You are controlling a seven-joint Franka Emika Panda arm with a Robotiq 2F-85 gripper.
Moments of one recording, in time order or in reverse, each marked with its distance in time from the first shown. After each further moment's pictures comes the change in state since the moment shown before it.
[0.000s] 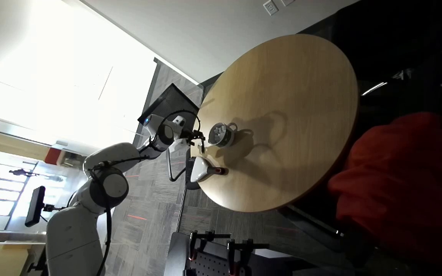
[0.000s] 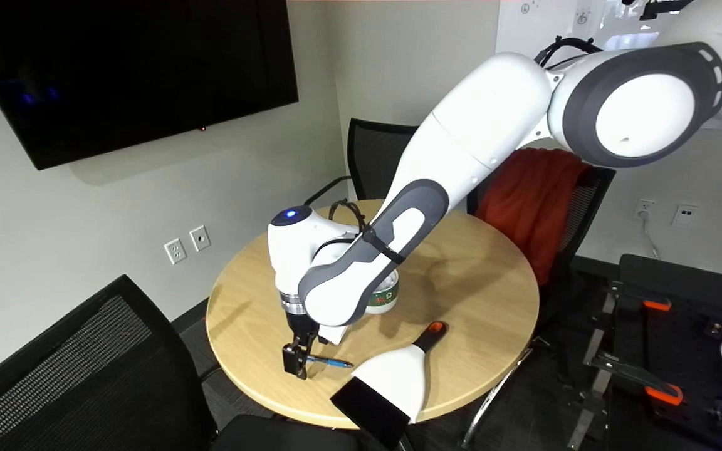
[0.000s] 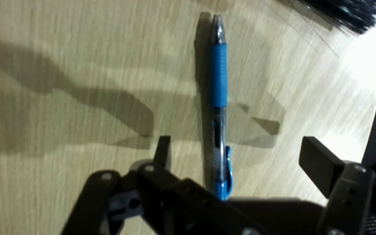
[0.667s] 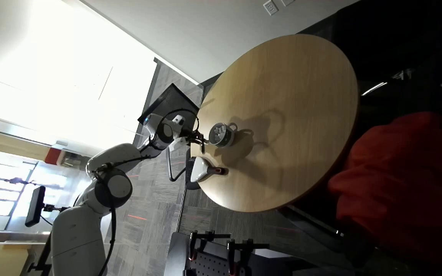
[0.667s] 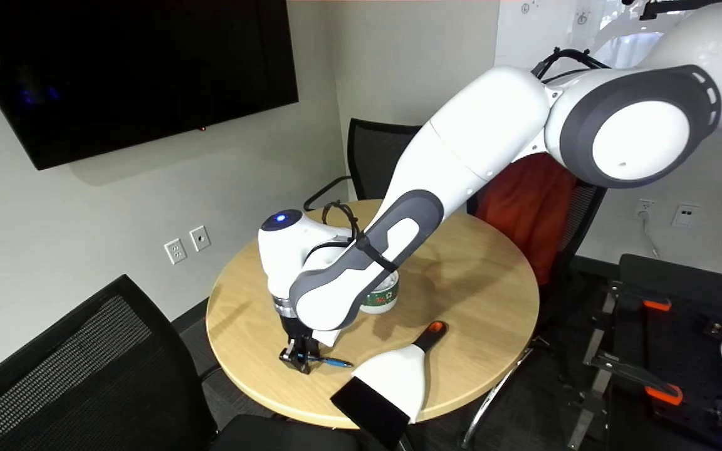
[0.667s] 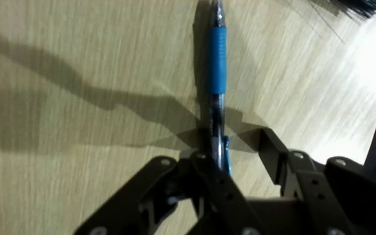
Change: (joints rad) arm 0.031 0.051 -0.027 0.100 0.000 -0.059 0.002
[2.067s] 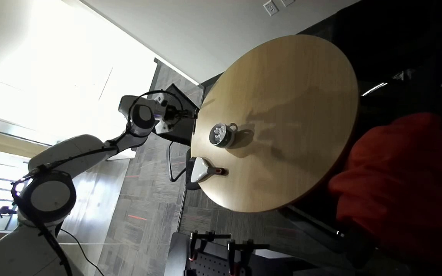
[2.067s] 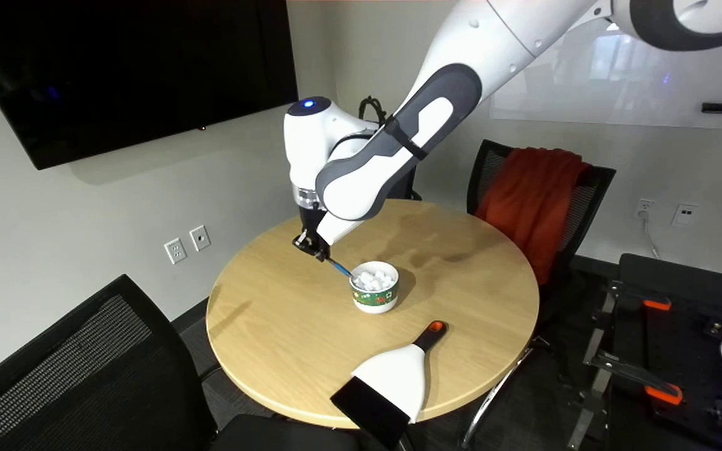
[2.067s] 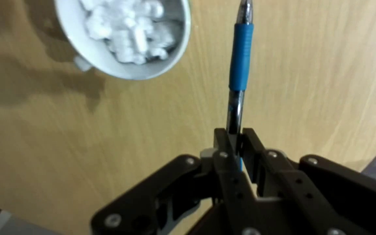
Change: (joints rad) arm 0.032 -0.431 -0.239 -0.388 -0.042 0.095 0.318
